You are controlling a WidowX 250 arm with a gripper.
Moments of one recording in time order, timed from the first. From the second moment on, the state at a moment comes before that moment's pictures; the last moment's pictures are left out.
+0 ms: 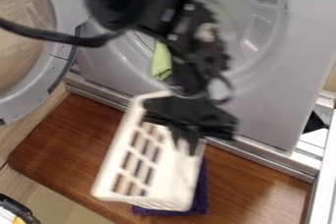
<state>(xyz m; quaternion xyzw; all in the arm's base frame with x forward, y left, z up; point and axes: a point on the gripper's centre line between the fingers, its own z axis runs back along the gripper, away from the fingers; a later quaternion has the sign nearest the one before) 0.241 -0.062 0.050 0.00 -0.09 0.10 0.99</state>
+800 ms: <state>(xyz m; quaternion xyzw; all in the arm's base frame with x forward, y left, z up) 0.267 -0.173 -0.001 -0.02 -0.07 0.04 1.00</state>
